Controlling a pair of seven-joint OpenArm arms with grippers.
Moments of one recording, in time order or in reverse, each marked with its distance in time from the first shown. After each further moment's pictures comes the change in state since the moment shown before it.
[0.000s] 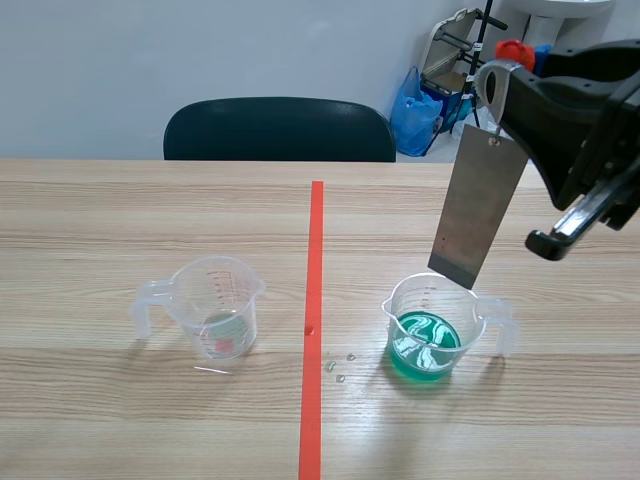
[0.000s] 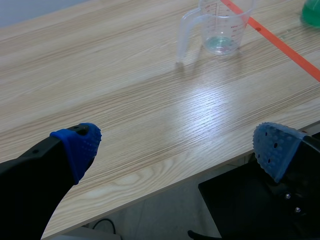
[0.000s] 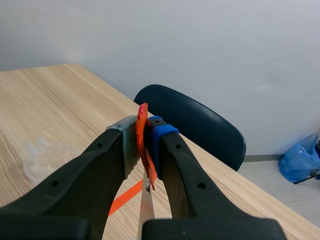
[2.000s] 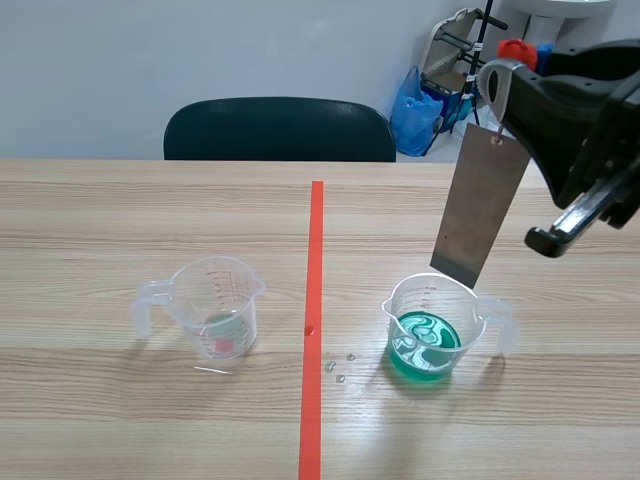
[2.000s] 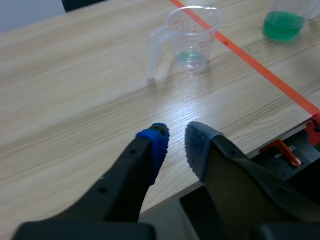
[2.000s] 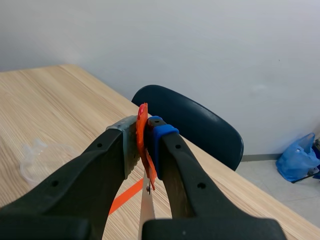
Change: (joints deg) left arm 0.0 -2.2 1.6 3.5 2.3 0.6 -0.7; right arm 0.0 0.0 0.0 0.0 0.0 -0.7 -0.1
